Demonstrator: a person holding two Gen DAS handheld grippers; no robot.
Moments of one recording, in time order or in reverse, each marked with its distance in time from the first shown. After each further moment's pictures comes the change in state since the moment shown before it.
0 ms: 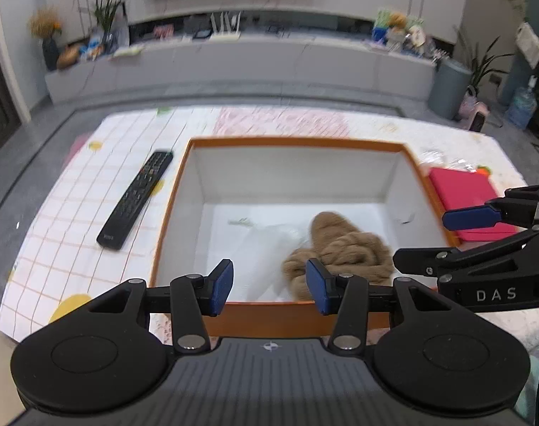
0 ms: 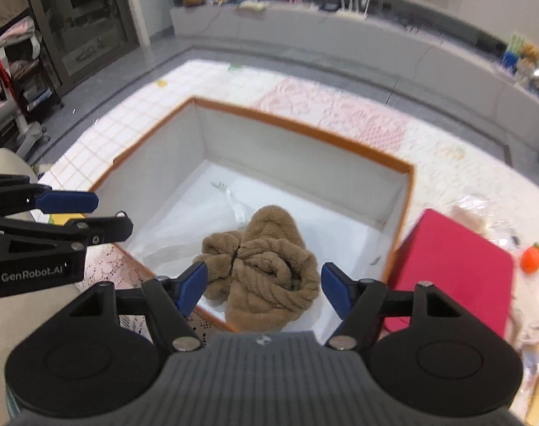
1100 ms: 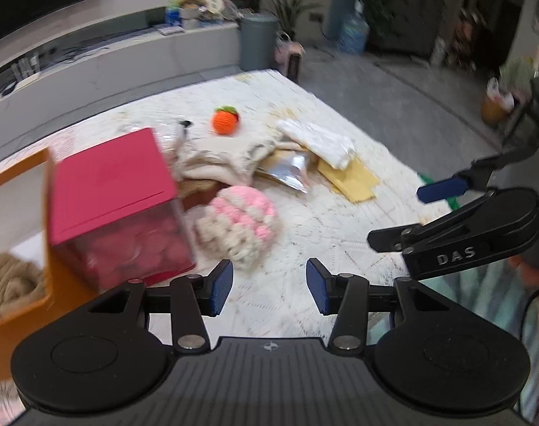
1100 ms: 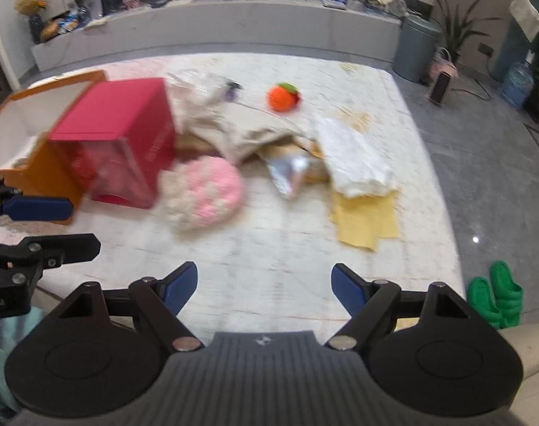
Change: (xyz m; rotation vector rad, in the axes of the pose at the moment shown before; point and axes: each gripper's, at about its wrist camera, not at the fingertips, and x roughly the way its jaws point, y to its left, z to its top) left arm 0.041 -0.290 -0.049 0.417 0.054 -0.404; right arm -0.123 -0.224 -0.213 0.325 0.046 -0.326
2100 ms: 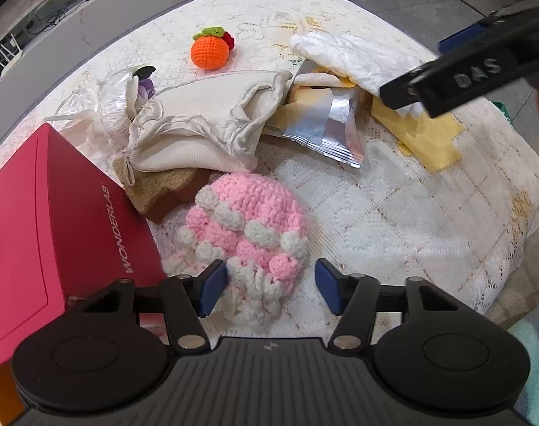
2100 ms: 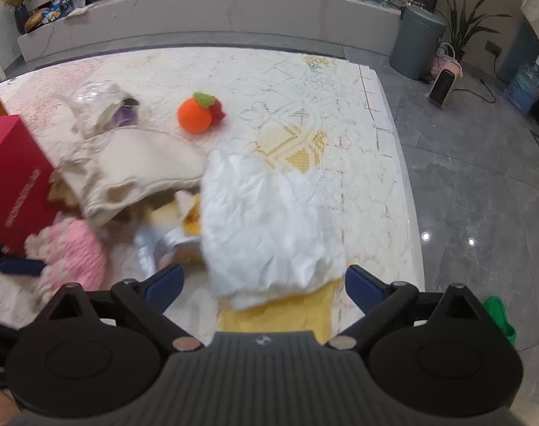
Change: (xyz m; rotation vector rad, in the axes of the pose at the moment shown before) left arm 0.135 -0.007 0.048 0.091 0.320 0.138; right arm 0.119 -0.101 0.093 -0.036 0.045 -0.003
